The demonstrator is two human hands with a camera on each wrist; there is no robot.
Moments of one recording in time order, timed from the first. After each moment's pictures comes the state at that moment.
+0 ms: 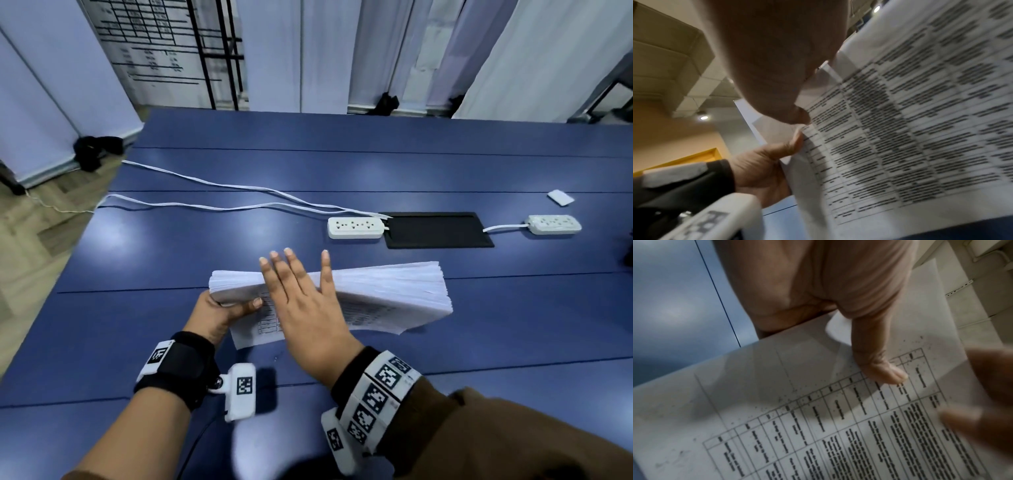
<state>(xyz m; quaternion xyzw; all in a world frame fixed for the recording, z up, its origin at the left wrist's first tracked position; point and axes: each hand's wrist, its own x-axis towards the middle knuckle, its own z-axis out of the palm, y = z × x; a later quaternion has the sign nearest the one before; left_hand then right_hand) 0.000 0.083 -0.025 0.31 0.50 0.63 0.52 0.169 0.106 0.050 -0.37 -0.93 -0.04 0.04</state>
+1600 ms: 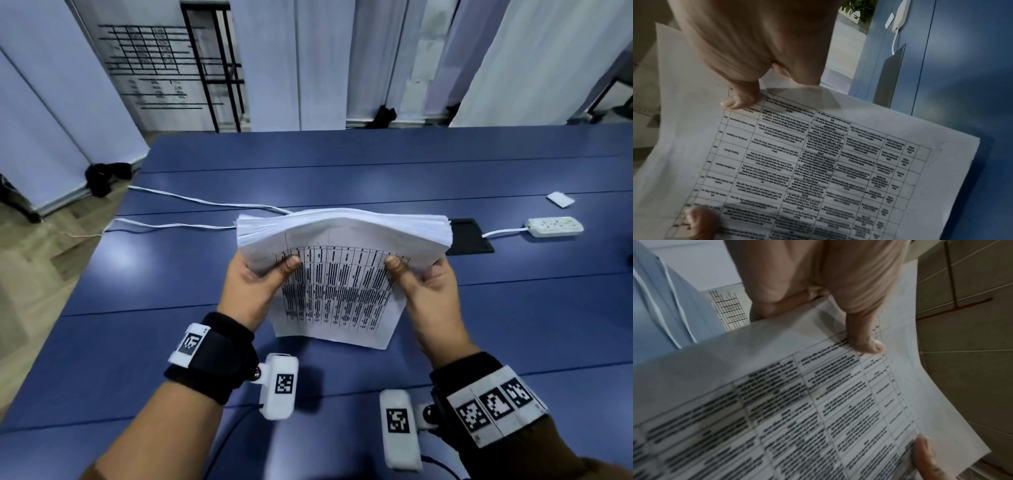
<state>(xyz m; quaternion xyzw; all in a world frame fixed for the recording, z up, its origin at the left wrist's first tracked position) 0.062 0.123 0.069 0.40 0.49 0.65 0.42 0.283 0.159 0.082 -0.36 -0.46 0.57 0.58</state>
